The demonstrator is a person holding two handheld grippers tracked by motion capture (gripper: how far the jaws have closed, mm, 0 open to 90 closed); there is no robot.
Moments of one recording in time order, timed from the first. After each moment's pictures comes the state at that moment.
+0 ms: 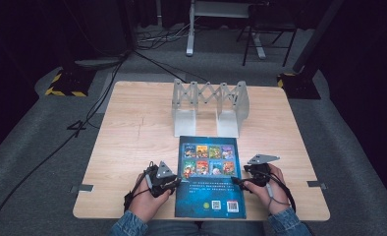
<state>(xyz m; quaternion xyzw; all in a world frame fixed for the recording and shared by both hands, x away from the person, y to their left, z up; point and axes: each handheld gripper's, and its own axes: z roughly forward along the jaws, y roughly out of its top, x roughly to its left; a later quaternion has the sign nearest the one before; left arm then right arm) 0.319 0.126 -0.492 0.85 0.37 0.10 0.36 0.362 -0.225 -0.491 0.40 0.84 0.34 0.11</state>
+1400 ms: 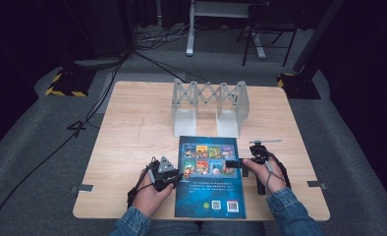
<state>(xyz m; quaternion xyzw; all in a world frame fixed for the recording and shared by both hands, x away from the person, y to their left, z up) 0.336 0.122 -0.497 0.84 0.38 0.10 0.38 0.411 -0.224 -0.486 0.55 0.74 0.39 -0.06</state>
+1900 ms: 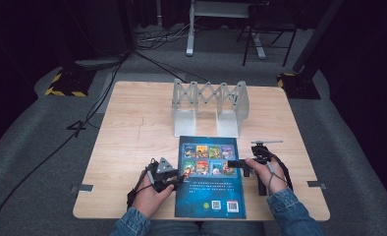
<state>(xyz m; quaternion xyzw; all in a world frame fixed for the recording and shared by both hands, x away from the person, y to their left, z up) 0.332 0.121 -0.501 0.82 0.39 0.09 0.40 0.408 -0.227 -0.484 0.57 0.73 0.38 -0.06</state>
